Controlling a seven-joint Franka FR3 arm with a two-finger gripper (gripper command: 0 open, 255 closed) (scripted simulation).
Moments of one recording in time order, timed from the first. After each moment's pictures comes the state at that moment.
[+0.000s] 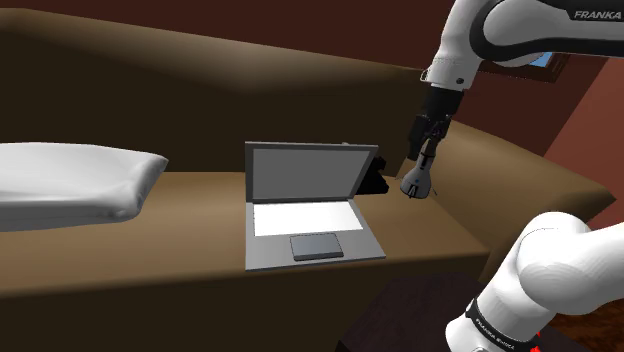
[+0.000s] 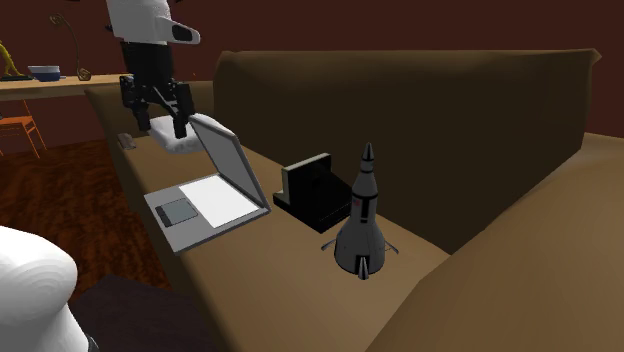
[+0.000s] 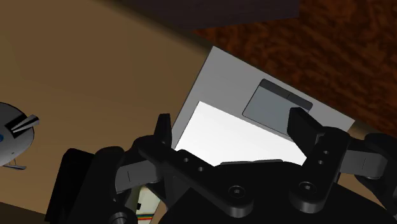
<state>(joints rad) 0.00 -0.78 -0.06 -2.41 0.01 1.59 0.03</state>
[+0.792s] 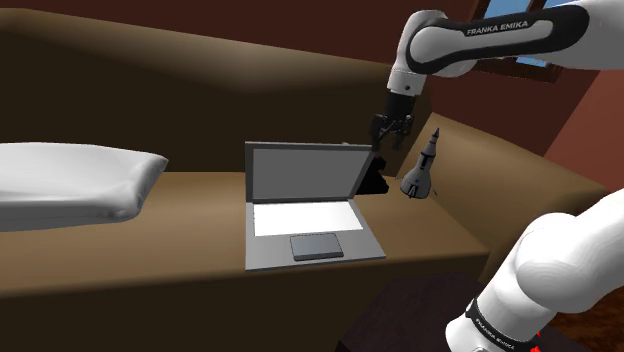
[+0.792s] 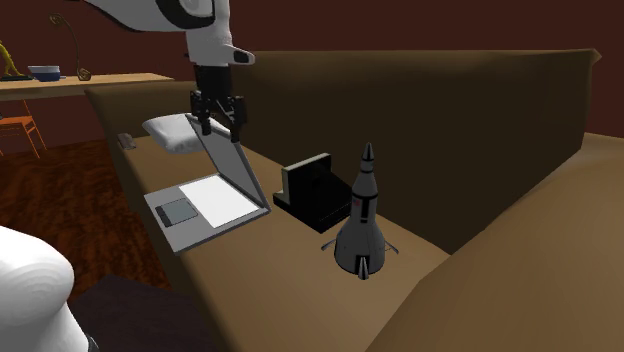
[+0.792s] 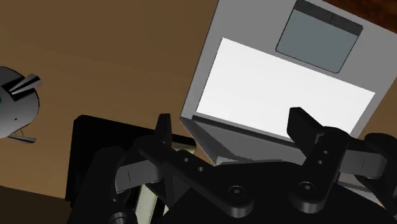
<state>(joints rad) -0.05 -0.41 -0.10 -2.25 0.00 1.81 0.08</state>
